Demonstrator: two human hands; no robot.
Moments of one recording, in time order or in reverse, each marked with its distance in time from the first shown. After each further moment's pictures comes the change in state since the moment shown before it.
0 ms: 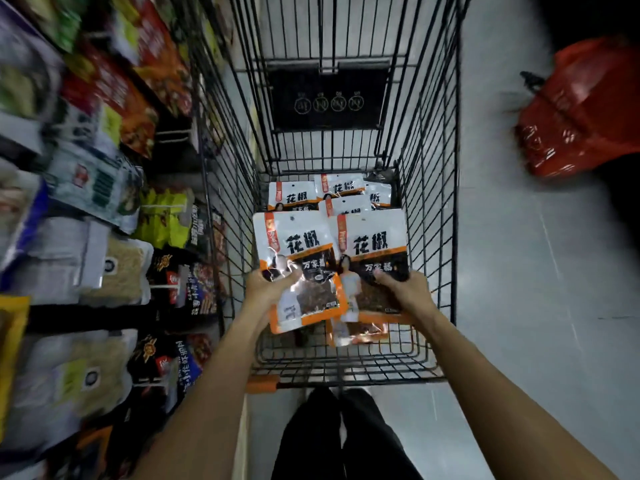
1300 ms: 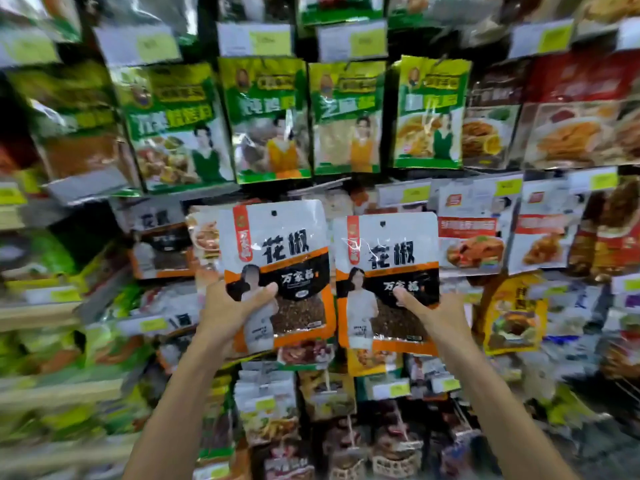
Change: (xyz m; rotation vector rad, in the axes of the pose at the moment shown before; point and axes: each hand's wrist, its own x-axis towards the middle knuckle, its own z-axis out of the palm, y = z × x) left_hand -0.788 -0.196 -0.224 -0.450 1.476 0.709; right_hand -0.626 -0.046 0.094 -0.199 -1.463 -1.006
